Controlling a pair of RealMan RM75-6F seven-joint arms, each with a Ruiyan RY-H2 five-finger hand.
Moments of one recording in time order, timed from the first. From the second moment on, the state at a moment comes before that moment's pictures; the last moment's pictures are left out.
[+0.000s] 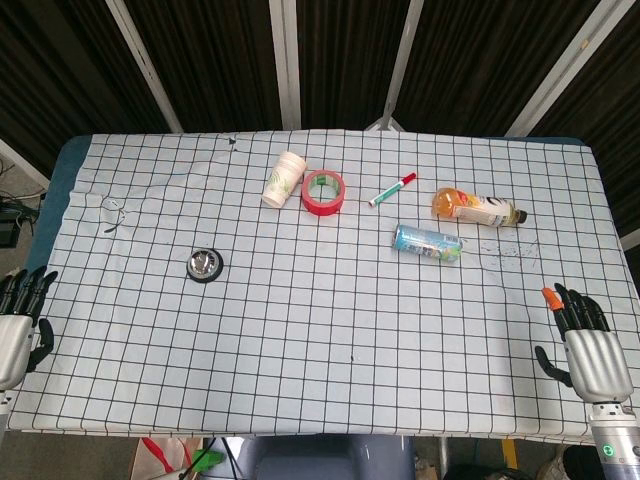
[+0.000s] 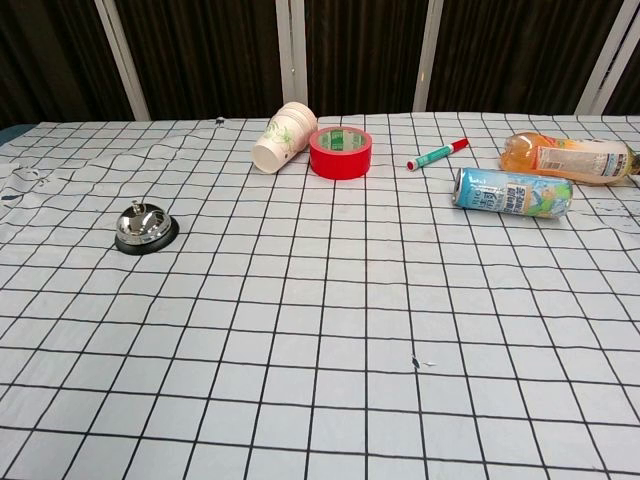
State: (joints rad) left arm -0.08 -1.14 -0.06 -1.64 1.49 1.52 0.16; right arm 0.09 -1.12 0.06 -1.62 -1.48 1.44 -0.07
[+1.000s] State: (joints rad) left arm -0.21 -1.19 -0.07 -1.58 1.53 1.37 0.15; right arm 0.08 -1.11 0.05 -1.61 -1.49 1.45 -0.06
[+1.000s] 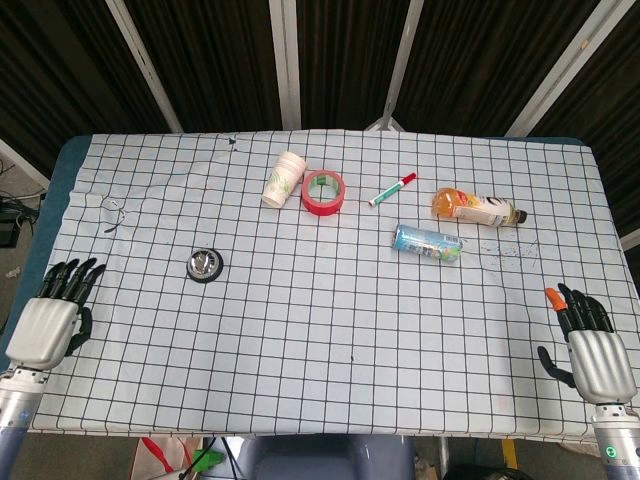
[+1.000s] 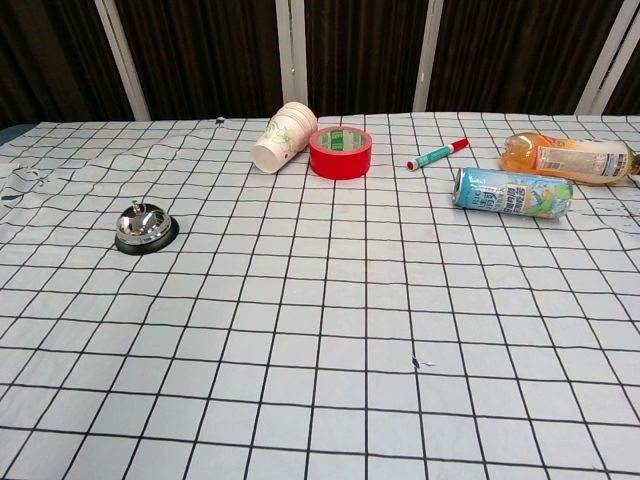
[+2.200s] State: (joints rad) left arm -0.66 -1.77 -0.14 -0.92 1.44 0.95 0.02; right arm 0.08 -1.10 0.06 -1.60 -1.47 1.44 -0.01
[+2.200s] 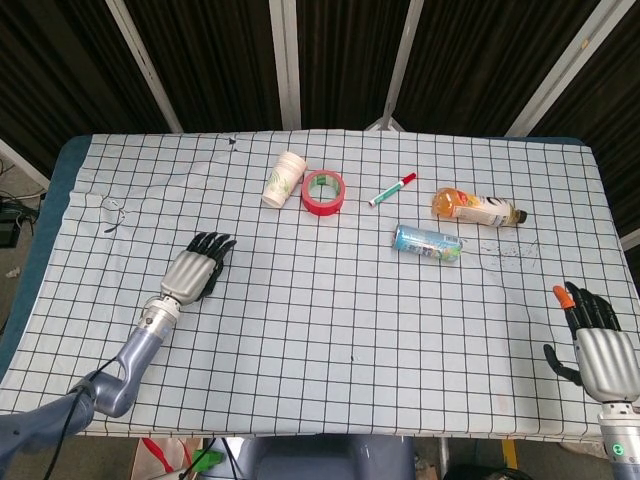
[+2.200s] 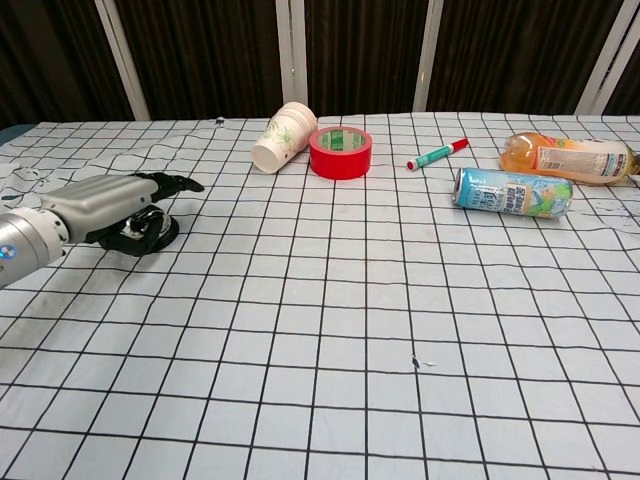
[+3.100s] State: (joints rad) left arm -0.59 -1.54 -0.14 -1.32 1.46 1.17 0.16; right arm 0.09 -1.10 0.06 -1.60 -1.49 1.44 0.00
